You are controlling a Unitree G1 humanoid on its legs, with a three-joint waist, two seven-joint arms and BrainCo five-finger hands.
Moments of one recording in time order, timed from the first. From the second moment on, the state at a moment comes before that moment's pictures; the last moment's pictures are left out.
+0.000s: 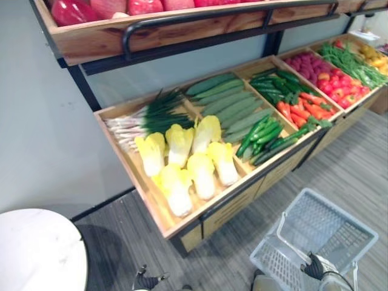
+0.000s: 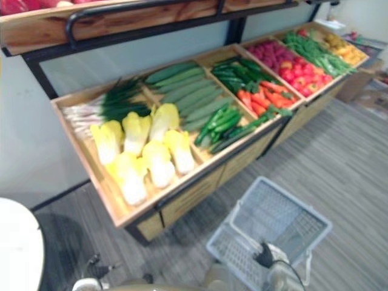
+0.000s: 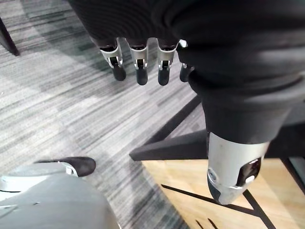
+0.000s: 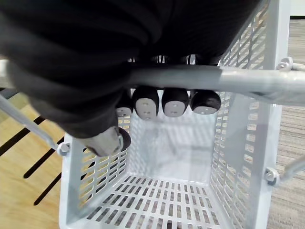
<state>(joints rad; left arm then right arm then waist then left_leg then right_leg) 0.12 0.19 0.05 1.03 0.06 -0.11 0.24 0.18 -0.32 -0.04 0.80 -0.82 -0.11 -0.18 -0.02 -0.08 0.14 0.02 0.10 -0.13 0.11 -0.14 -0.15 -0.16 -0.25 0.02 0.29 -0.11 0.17</state>
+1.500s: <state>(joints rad) 0.27 0.00 0.12 0.11 0.26 -0.12 0.46 0.23 -0.30 -0.40 1.07 -0.78 -0.07 -0.27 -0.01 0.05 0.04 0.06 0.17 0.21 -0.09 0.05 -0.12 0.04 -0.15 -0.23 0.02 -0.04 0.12</state>
